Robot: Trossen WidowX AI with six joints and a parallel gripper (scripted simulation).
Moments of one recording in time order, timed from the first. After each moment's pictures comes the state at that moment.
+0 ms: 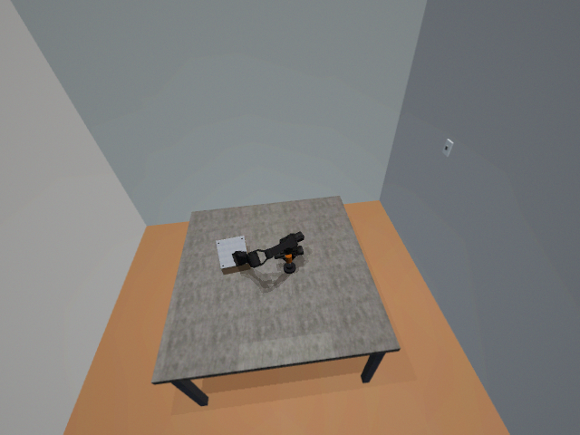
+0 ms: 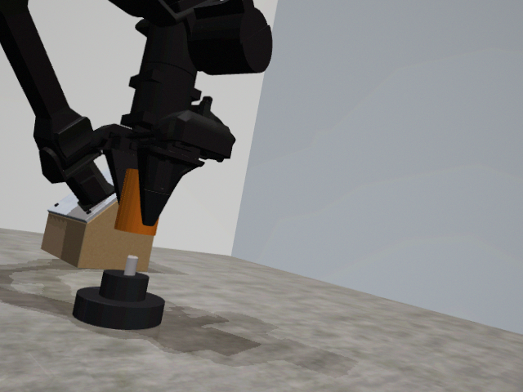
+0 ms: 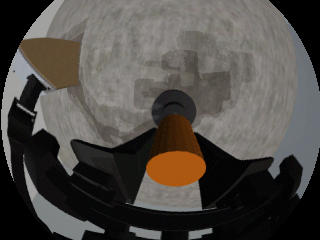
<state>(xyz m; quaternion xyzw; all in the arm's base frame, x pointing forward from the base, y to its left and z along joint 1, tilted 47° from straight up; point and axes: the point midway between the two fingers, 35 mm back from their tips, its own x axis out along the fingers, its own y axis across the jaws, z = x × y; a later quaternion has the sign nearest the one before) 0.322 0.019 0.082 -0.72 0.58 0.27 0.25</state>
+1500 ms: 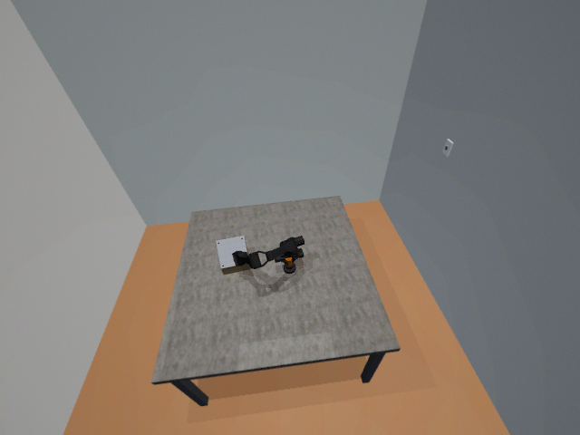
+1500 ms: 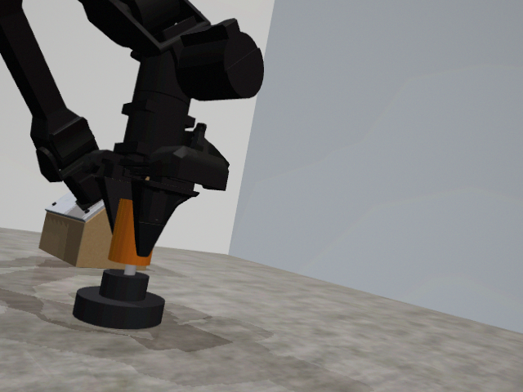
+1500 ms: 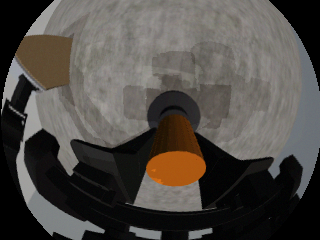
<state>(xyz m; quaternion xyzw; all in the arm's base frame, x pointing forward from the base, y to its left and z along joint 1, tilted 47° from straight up) 0.328 -0.003 0.062 -0.73 0.58 0.28 0.24</state>
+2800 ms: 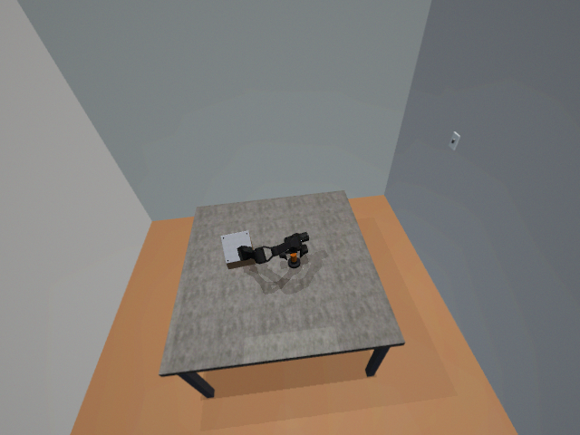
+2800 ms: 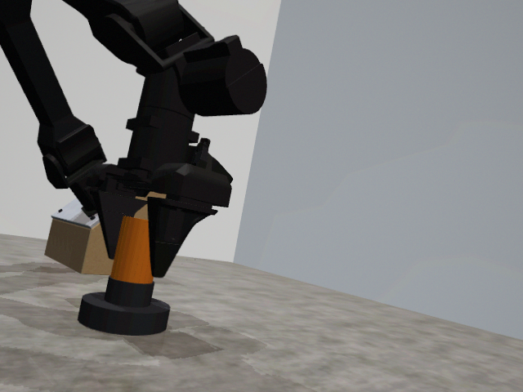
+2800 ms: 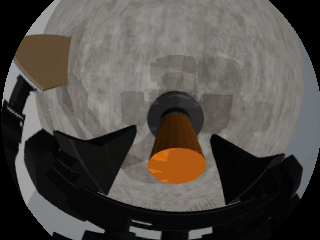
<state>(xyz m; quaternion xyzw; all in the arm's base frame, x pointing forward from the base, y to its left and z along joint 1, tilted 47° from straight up) 0.328 -0.010 0.055 -0.73 0.58 0.28 0.24</state>
